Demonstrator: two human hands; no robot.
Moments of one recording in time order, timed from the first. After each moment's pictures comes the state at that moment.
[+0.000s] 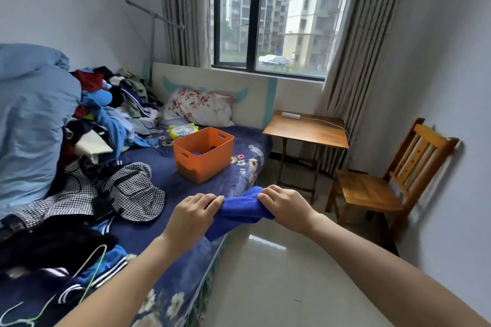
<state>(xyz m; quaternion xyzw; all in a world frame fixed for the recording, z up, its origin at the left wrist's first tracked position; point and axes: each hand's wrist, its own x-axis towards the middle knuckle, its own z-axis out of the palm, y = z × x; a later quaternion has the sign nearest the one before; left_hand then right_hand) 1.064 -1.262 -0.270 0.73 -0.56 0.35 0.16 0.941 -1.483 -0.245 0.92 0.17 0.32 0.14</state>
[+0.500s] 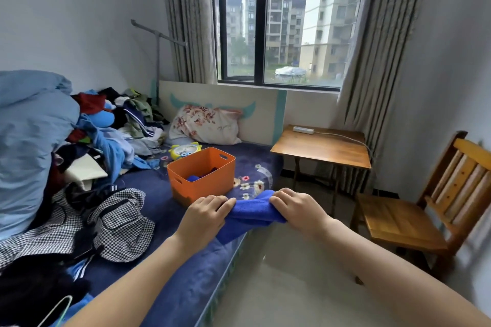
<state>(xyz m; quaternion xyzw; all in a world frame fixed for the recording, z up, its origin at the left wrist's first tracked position) 1.150 -1.426 -0.265 0.74 -0.56 0.34 0.14 1.030 -1.653 -0.253 0.91 0.18 0.35 0.14</state>
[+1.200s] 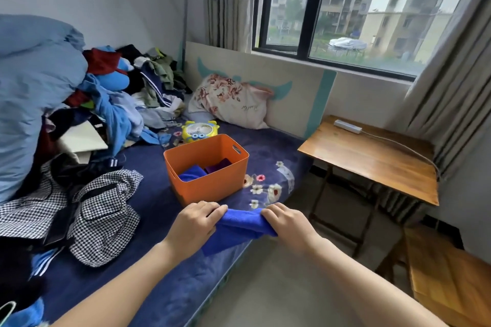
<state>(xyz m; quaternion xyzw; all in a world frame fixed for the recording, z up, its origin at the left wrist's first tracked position) 1.338 -1.586 -0.329 0.82 -0.47 0.30 0.15 1.262 -1.827 -0.321 0.94 0.22 0.24 0.03</state>
